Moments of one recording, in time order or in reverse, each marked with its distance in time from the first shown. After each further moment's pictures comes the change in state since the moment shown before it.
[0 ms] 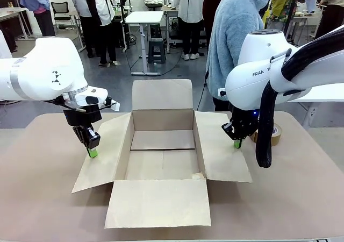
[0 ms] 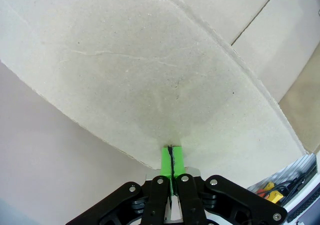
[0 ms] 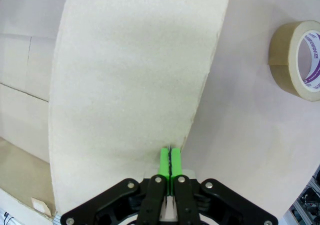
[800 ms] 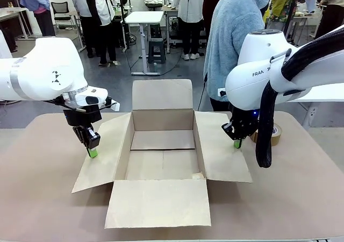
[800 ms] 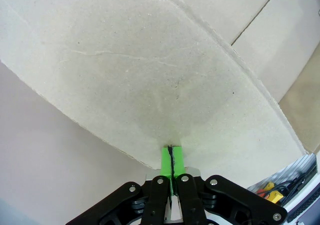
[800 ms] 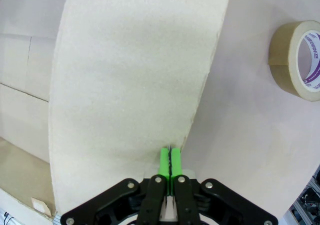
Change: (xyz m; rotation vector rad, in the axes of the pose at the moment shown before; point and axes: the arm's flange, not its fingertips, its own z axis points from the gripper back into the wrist) left arm 0.000 0.000 0.000 0.000 0.000 0.000; right arm 0.000 0.000 0.000 0.000 0.000 0.000
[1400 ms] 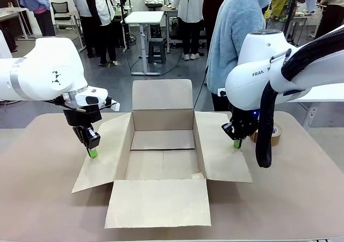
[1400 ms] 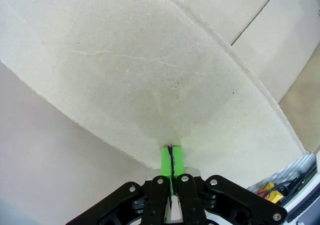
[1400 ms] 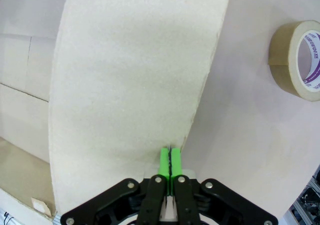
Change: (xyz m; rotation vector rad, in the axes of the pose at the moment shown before) left arm 0.000 0.000 0.000 0.000 0.000 0.000; right arm 0.000 0.000 0.000 0.000 0.000 0.000
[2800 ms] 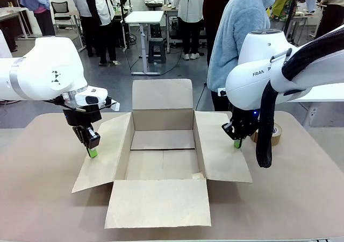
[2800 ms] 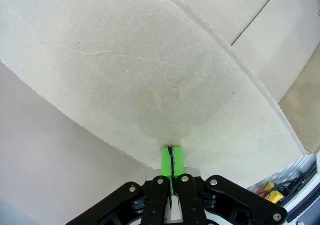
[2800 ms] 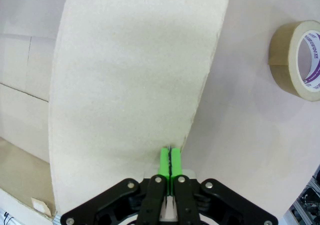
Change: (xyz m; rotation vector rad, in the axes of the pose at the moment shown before) left arm 0.000 0.000 0.000 0.000 0.000 0.000; right arm 0.000 0.000 0.000 0.000 0.000 0.000
